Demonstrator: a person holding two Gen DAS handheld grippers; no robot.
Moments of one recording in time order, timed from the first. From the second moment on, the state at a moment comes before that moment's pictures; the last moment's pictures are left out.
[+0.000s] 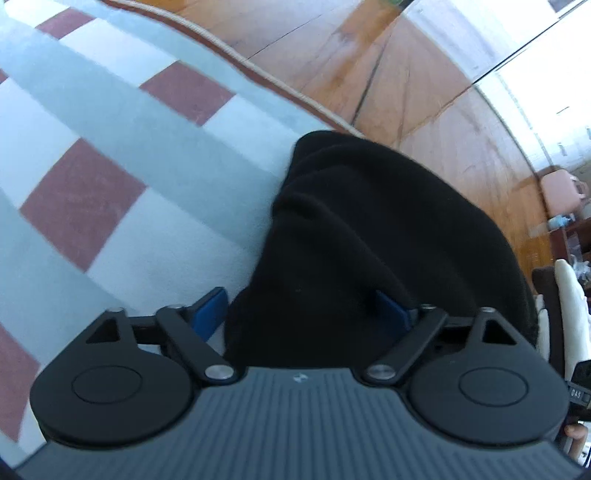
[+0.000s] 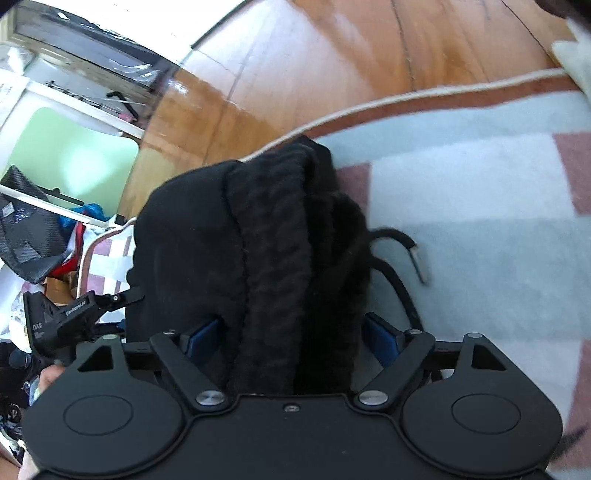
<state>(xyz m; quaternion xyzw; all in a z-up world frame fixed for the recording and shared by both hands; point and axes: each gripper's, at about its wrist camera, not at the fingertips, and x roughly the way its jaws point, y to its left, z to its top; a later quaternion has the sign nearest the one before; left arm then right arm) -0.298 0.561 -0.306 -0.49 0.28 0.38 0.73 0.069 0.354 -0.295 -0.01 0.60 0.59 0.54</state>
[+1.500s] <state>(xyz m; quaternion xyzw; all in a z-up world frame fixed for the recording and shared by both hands) -0.244 0.510 -0.225 -0.38 0.22 0.31 0.85 -0.012 0.297 -0.186 -0.02 0.39 0.63 0.67</state>
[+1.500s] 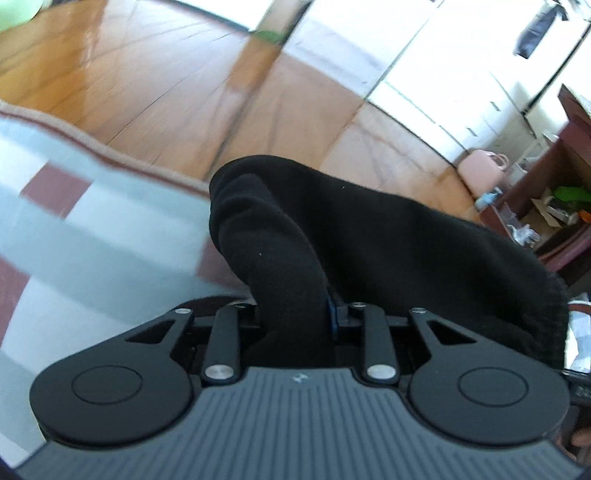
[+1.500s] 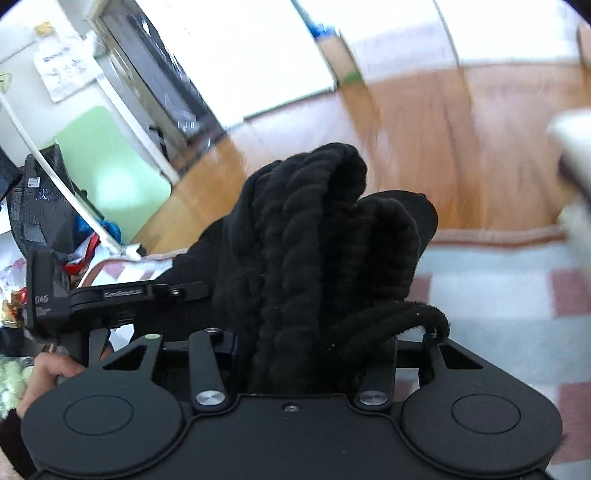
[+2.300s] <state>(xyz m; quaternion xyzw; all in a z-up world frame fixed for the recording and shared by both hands) 0.187 0.393 -0.070 -0.10 0.31 0.08 0.94 0.145 0.070 -0.173 0.27 0.38 0.24 0.85</state>
